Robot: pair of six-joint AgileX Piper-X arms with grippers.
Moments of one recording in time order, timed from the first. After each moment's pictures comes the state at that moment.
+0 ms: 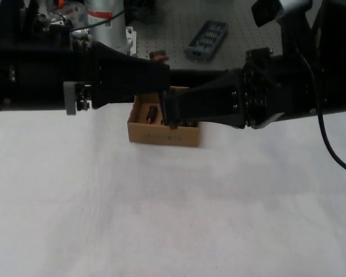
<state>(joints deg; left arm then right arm) -20.9 66.1 -51.3 -4.8 58.6 -24.1 35.2 79.3 -52.0 -12.8 -65.6 26.2</state>
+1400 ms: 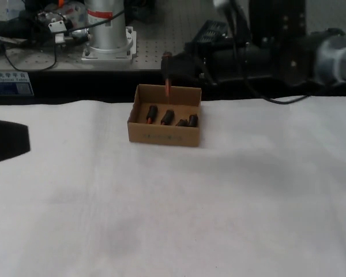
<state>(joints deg) -7.8 35.6 -51.1 43.6 33.3 -12.6 27.3 120.6 -93.0 4.6 -41.9 23.9</state>
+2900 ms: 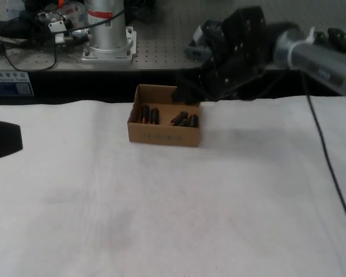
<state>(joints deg) -7.8 37.1 -51.0 43.6 28.1 -11.6 26.2 135.1 -122.3 46.7 -29.4 7.0</state>
